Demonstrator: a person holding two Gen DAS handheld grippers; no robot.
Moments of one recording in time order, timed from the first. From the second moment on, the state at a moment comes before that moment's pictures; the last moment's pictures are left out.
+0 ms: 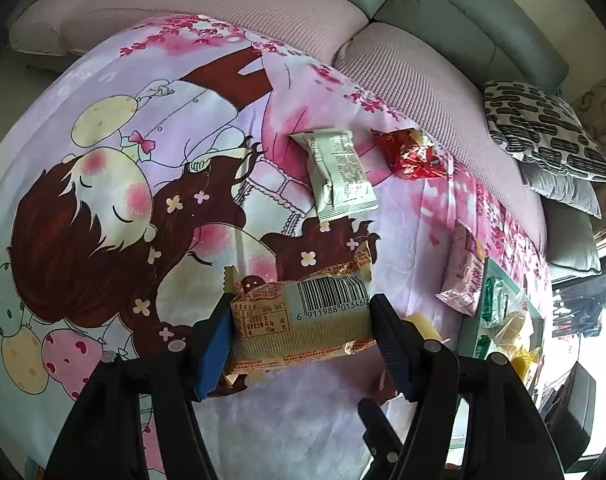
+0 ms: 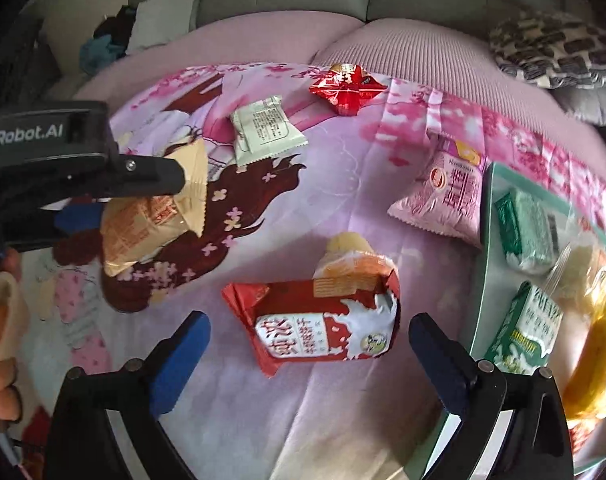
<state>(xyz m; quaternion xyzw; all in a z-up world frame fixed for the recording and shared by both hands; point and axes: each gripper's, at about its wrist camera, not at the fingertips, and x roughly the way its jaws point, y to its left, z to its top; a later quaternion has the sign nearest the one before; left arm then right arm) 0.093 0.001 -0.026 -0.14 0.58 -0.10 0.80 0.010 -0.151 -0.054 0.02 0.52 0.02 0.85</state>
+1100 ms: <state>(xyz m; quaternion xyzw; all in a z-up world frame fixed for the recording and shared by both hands) 0.094 -0.013 -0.024 -0.10 0.58 -0.09 0.80 -0.003 -0.188 -0.008 0.08 0.48 -0.04 0.87</state>
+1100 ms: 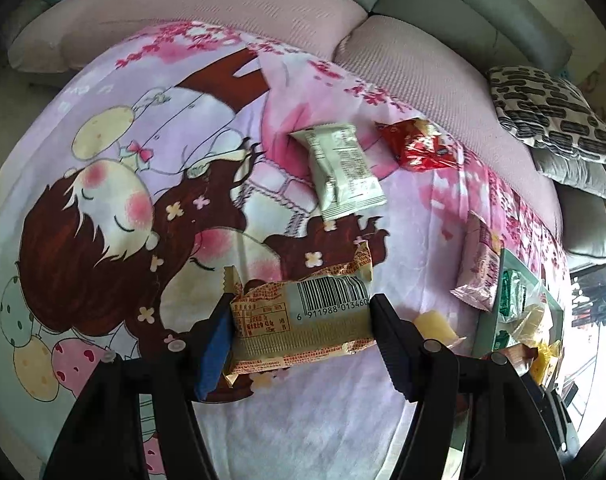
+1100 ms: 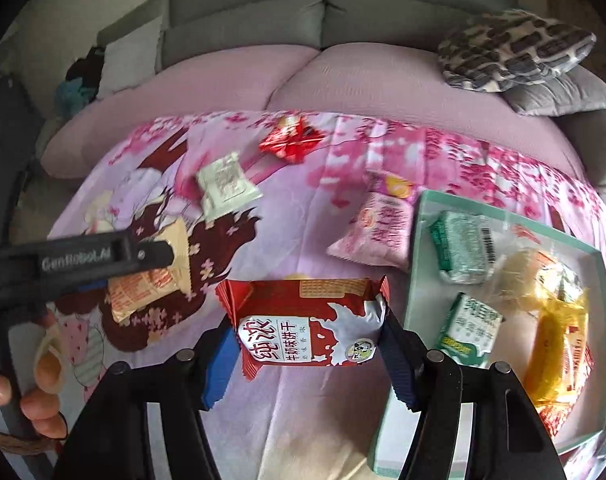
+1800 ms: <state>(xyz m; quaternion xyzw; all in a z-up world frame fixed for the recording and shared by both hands) 0.041 -0.222 0.028 0.07 0.53 -0.29 0.79 -0.099 -0.404 0.013 0.22 0.41 -0.36 0.81</state>
